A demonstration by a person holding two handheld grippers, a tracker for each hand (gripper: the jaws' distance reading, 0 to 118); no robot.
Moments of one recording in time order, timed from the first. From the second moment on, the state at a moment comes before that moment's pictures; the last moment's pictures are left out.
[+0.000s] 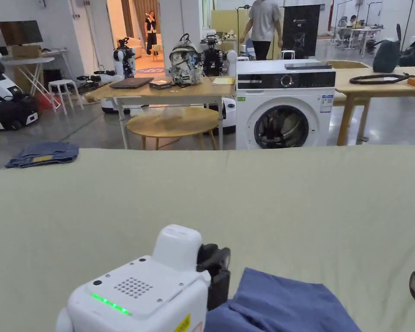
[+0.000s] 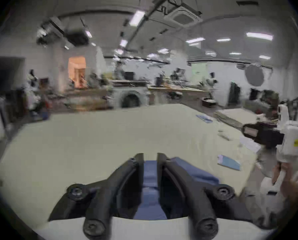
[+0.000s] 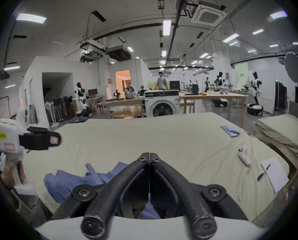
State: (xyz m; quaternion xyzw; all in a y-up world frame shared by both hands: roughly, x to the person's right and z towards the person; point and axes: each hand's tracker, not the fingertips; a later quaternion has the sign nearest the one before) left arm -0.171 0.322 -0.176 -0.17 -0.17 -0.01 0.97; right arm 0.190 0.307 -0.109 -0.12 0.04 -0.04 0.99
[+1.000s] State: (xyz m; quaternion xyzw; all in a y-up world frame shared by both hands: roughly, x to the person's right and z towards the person) left arm -0.336 0.146 -0.282 -0.51 -0.03 0.10 0.85; right arm 0.184 0.280 -0.108 -0.18 0.05 -0.04 0.98
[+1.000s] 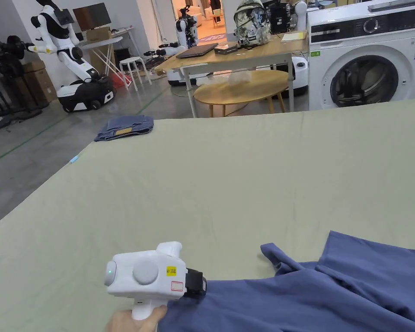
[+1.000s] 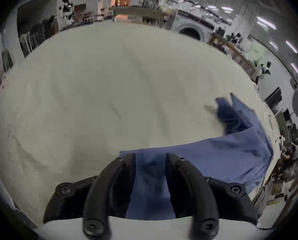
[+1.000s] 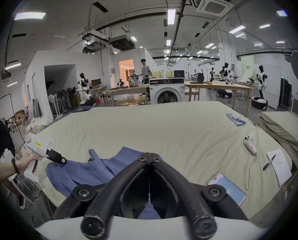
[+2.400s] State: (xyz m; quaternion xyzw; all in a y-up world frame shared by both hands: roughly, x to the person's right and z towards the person) left arm -0.349 0.300 -0.216 -0.21 -0.05 0.09 0.97; right arm 0.232 0.264 -0.156 -0.25 0.10 -0.19 0.94
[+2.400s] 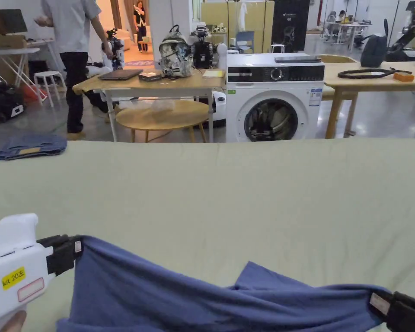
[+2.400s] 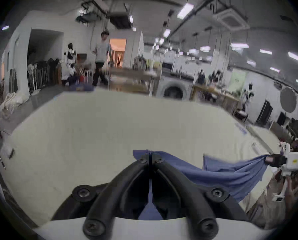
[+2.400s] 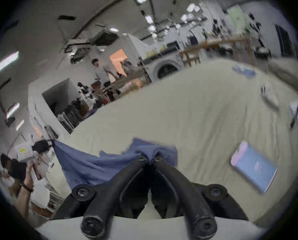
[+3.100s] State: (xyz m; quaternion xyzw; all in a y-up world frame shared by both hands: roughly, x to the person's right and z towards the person) left arm -0.347 0.536 -0.256 -0.02 -0.07 0.10 0.99; right arm 0.213 0.531 -0.291 -0.06 0.10 -0.05 0.99
